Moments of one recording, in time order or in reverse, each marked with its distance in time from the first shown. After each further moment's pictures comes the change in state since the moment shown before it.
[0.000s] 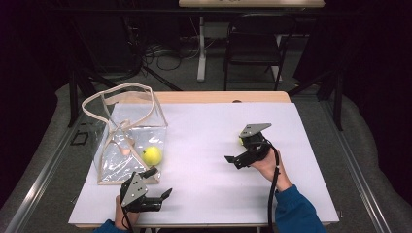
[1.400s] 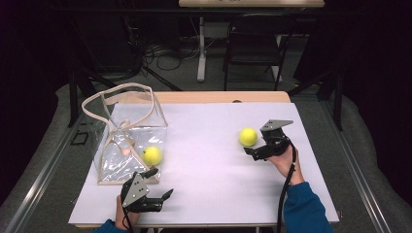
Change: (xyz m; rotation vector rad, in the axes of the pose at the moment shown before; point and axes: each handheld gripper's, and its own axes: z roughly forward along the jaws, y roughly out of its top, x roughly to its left) left arm 0.000 0.000 -0.001 -0.002 -0.007 0.012; right arm -0.039 -0.027 -0.023 -0.014 -0.115 0.089
